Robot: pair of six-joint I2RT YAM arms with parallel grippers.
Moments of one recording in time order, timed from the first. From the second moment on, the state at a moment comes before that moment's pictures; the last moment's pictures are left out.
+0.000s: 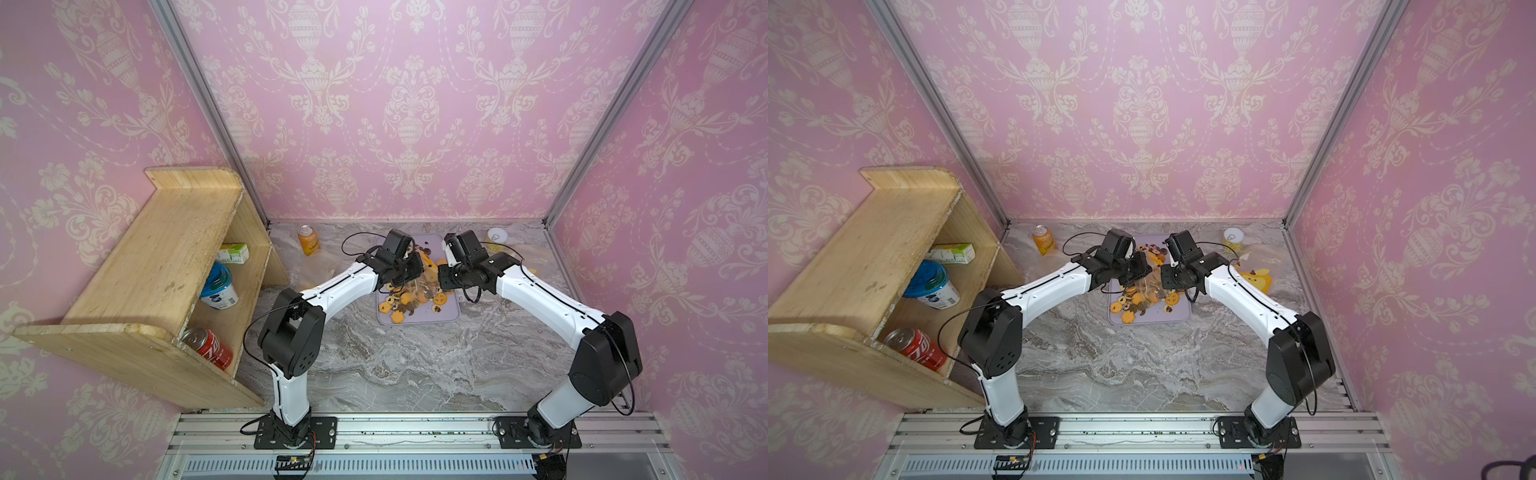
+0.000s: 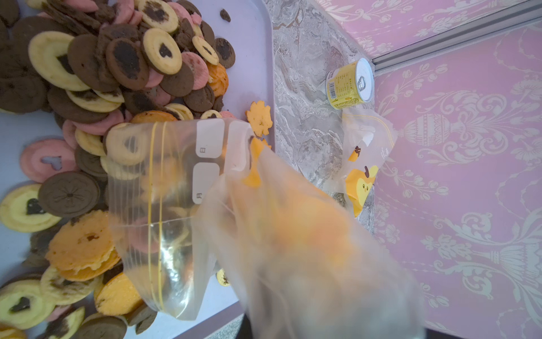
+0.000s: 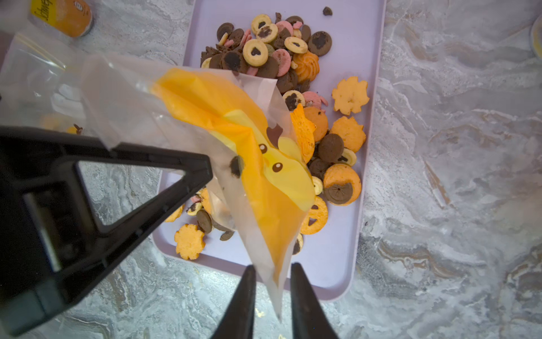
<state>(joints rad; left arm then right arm) -0.59 1.87 1.45 -0.31 0.22 -0.93 0.51 1.62 1.35 -0.68 0.01 0.37</state>
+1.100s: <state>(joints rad) -0.57 1.74 1.36 -0.28 0.27 -0.92 0.49 1.70 1.37 -0.64 -0.03 0.35</state>
